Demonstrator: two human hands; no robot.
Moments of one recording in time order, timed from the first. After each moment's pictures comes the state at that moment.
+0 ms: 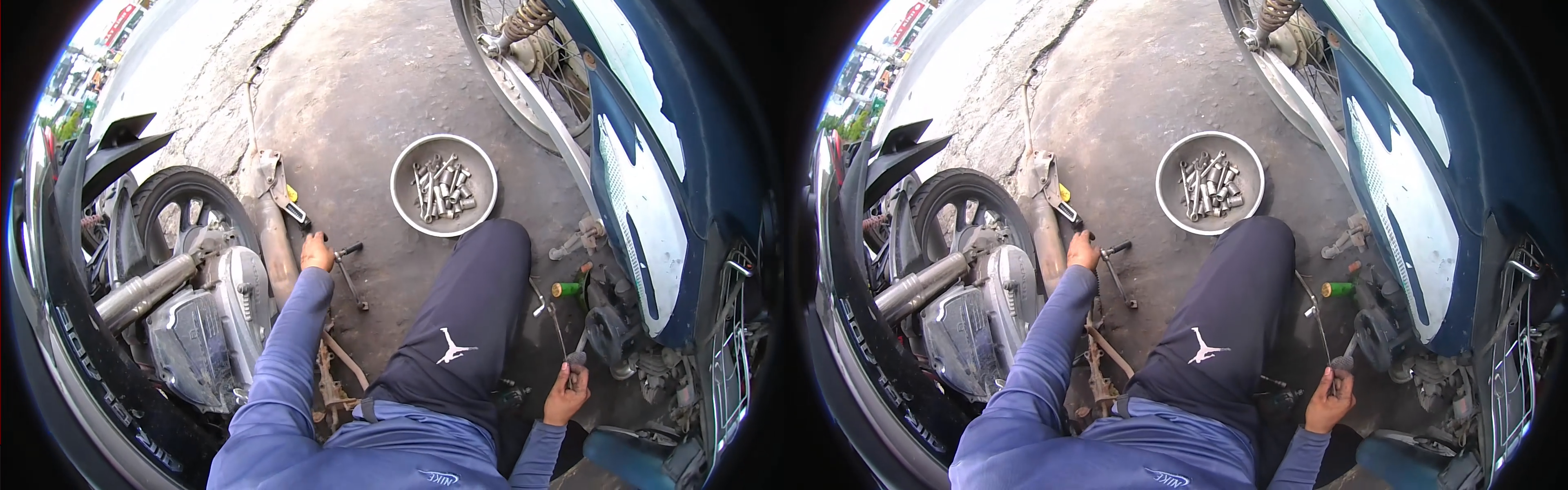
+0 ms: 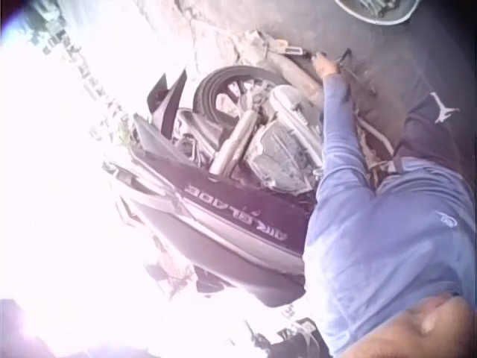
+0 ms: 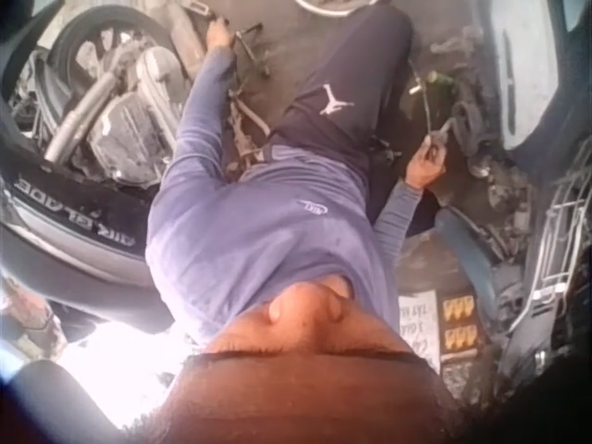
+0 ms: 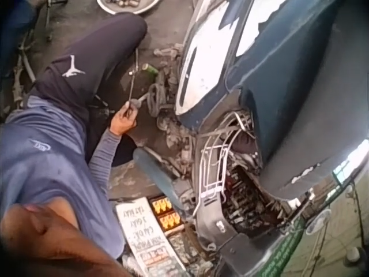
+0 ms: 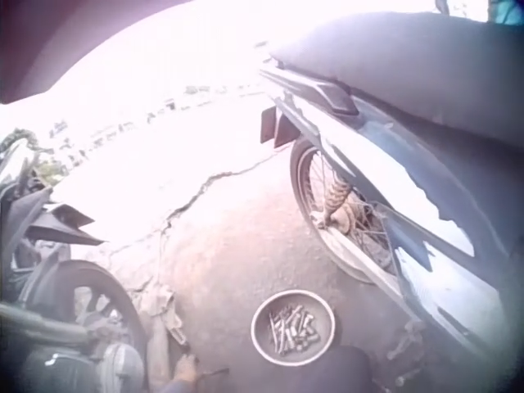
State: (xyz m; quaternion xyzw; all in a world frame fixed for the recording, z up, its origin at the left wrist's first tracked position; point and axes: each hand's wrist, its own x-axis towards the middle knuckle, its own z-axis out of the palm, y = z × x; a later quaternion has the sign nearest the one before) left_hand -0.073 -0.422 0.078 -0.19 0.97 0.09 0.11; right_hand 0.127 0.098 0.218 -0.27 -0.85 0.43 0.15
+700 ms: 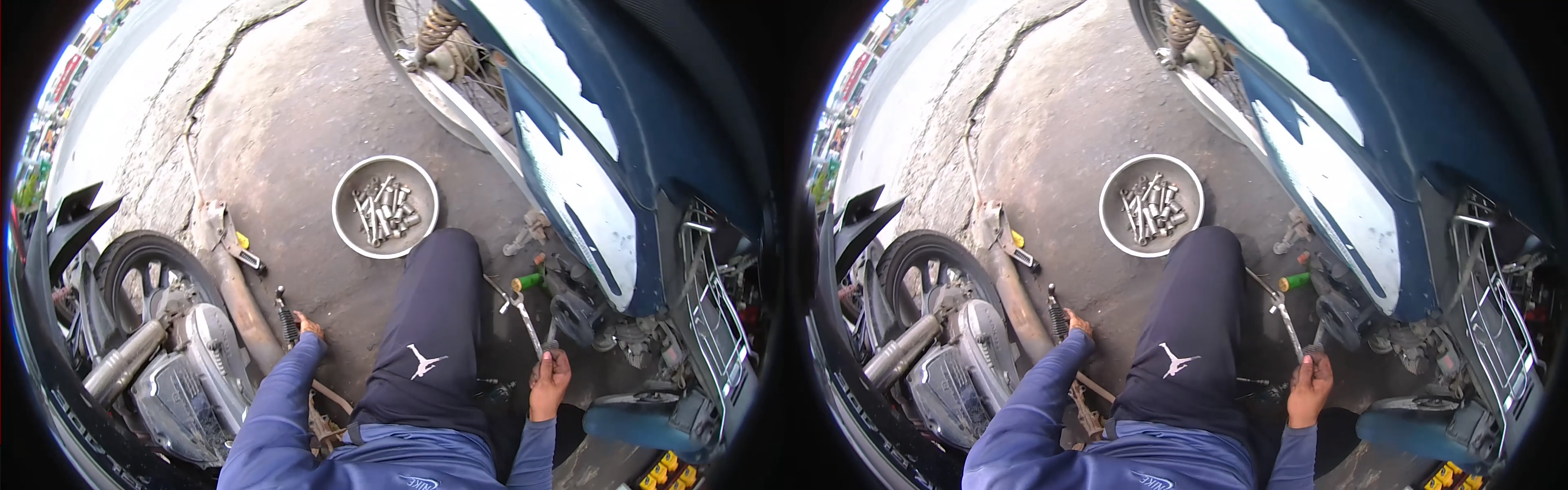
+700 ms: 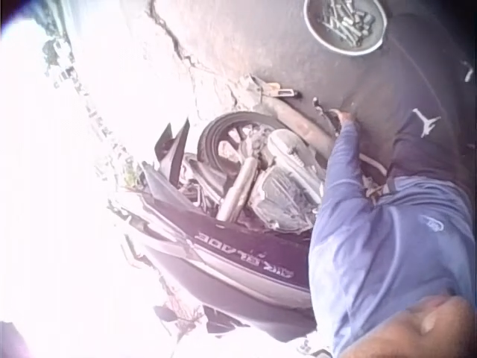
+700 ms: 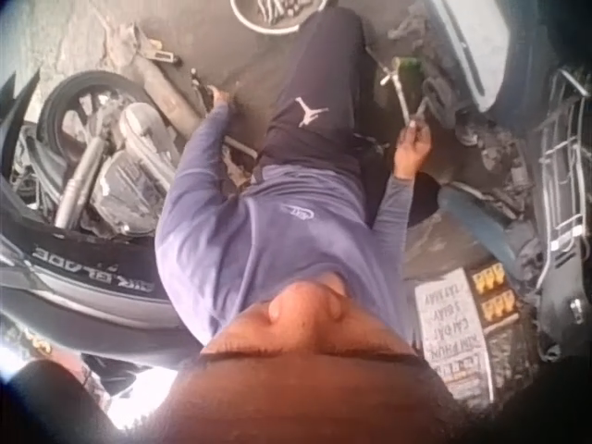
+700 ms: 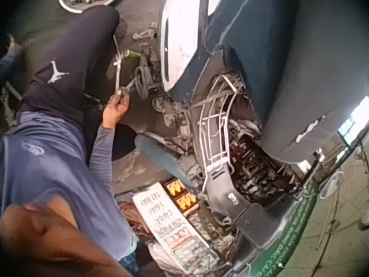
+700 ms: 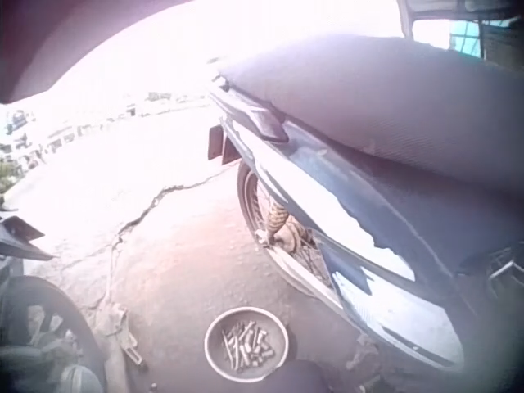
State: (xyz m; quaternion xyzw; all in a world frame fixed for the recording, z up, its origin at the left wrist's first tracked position) left_hand 0.007 -0.378 -0.009 0.20 0.71 -0.38 0.56; right_hand 0.108 0.086 0.247 -0.43 -0.64 0.64 0.06
